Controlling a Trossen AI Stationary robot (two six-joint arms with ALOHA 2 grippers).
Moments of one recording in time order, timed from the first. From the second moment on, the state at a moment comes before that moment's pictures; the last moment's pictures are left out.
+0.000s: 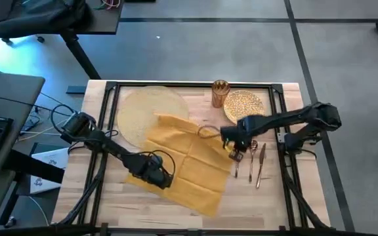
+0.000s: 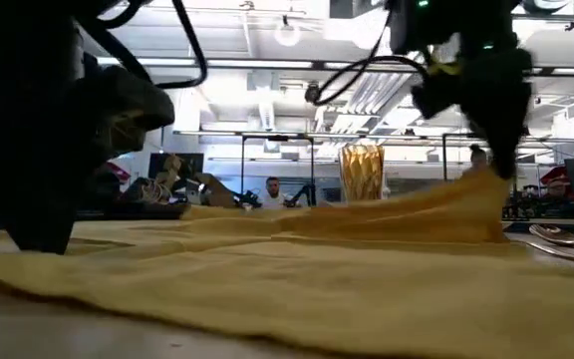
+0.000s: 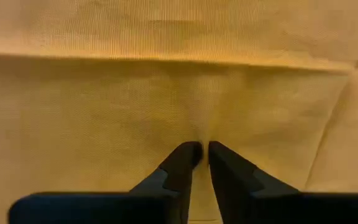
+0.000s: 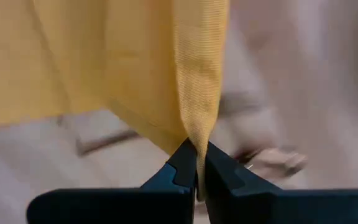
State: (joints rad) left arm -0.48 1.76 0.98 -0.60 -0.05 -1.67; right arm 0.11 1.52 1.01 -1.10 -0.11 0.68
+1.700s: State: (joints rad) left arm -0.39 1.61 0.91 -0.82 -0.11 -0.79; right arm 0.74 1.81 0.97 -0.18 -0.01 2.09
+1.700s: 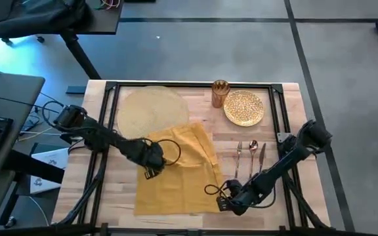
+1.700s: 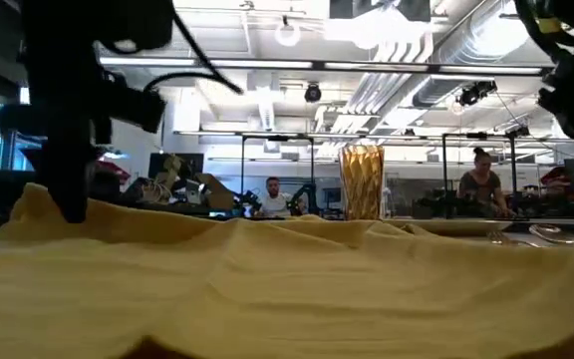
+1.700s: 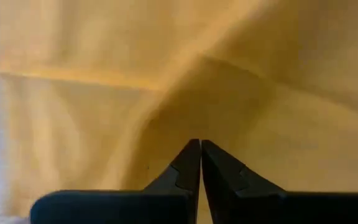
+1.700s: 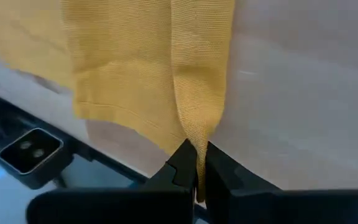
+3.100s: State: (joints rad) left arm -0.75 1.45 0.86 -0.75 -0.09 -1.52; right arm 0.72 1.53 0.97 -0.51 -0.13 1.72
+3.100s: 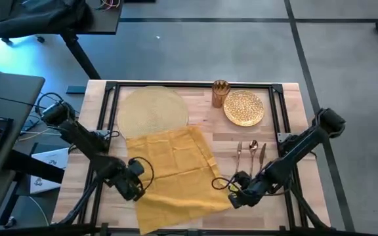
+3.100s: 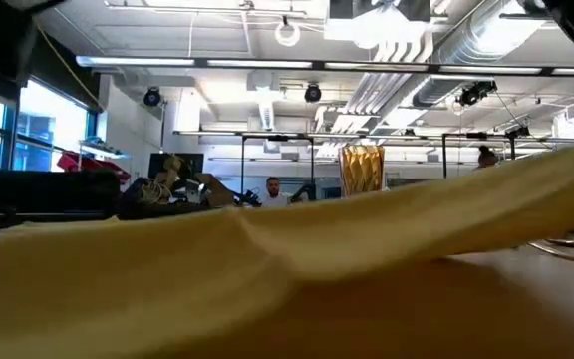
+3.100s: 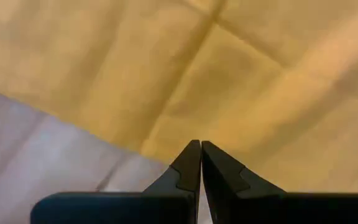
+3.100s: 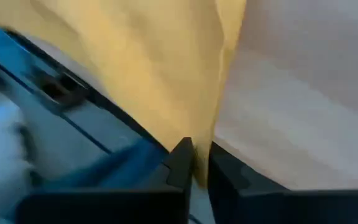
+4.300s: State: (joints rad) left arm -0.35 1.54 0.86 -0.76 0.07 -1.29; right arm 0.05 1.80 0.97 -0.21 0.05 0.53
